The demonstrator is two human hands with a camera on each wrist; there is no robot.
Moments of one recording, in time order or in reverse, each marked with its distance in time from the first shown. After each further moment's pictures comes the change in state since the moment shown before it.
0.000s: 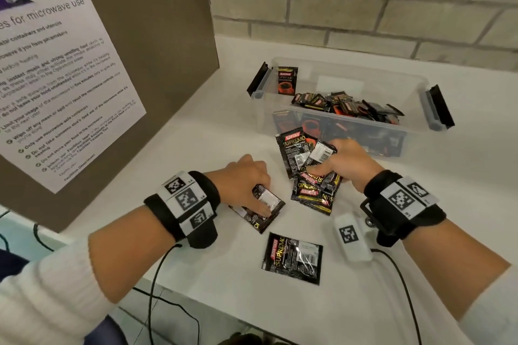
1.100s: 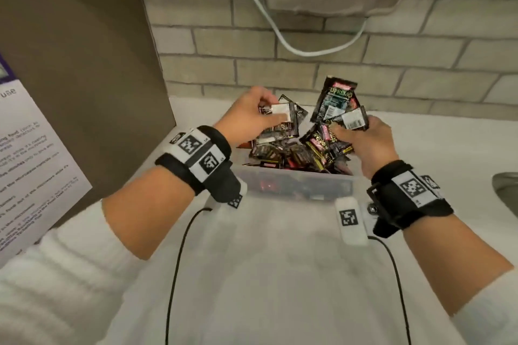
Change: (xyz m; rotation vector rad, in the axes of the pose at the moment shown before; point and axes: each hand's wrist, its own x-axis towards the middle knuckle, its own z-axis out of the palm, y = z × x) left_hand 0.073 0.073 -0.157 -0.653 0.736 0.167; right_hand 0.017 -0.044 -0.112 0.454 0.593 -0.316
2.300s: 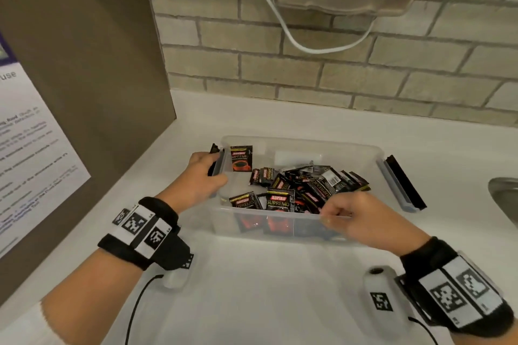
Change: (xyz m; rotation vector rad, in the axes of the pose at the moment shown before) left_hand -0.075 -0.107 -0.020 0.130 -0.073 -0.342; right_hand -0.086 0.024 -0.027 -0.940 -0.723 -0.191
